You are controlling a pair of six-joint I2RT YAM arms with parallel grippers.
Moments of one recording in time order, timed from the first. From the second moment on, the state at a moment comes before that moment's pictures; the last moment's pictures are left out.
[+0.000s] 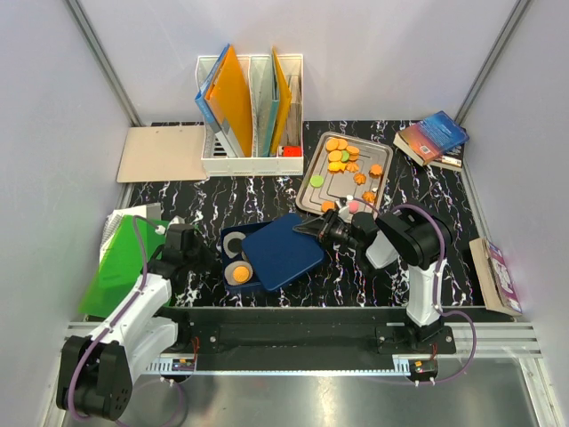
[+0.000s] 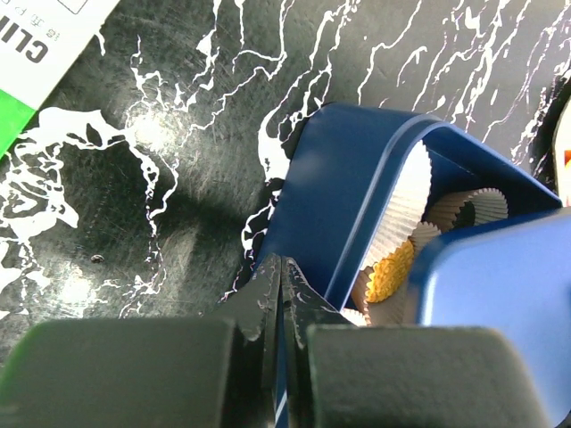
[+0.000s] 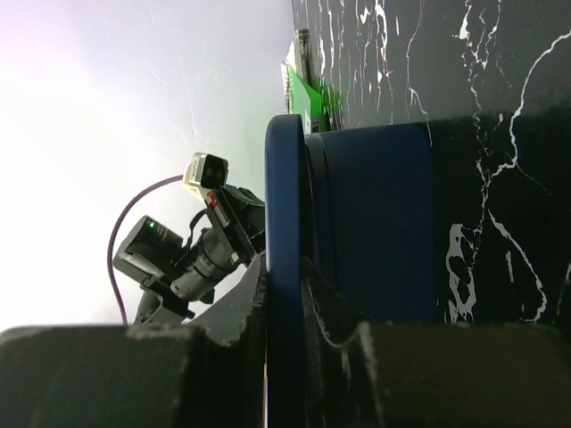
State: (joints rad) left arm -0.19 0.88 0.34 -0.32 0.06 -0.92; right arm 0.51 2.01 0.49 1.39 -0.57 1.52
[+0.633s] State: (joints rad) left arm -0.19 0.87 0.33 -0.29 0.08 -0.94; right arm 0.61 2.08 0.59 1.39 -0.43 1.48
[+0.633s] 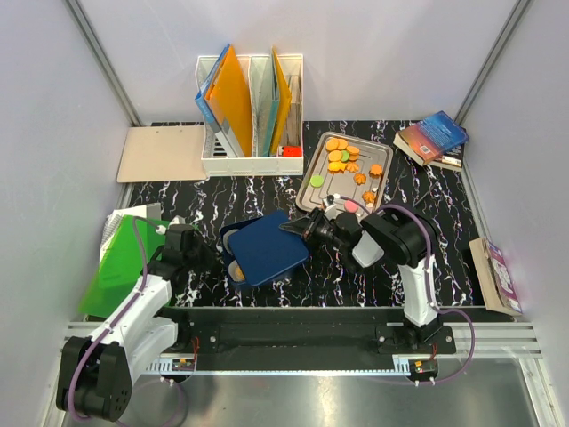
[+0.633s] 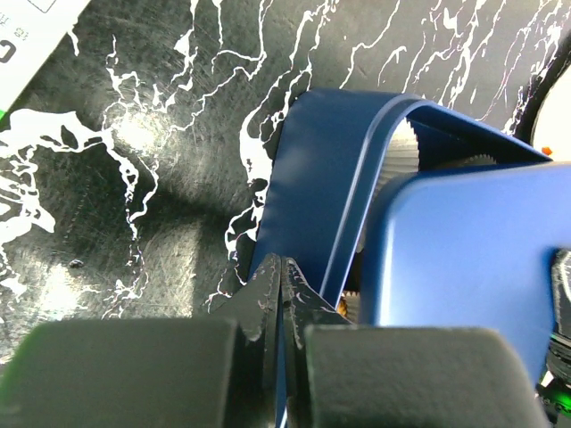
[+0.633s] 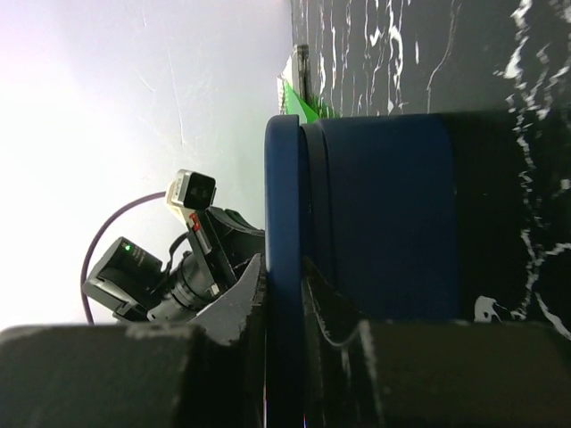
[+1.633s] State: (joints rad) left arm -0.20 0.87 0.32 -0.28 0.09 -0.94; right arm 0.63 1.78 0.70 0.76 -0.42 1.13
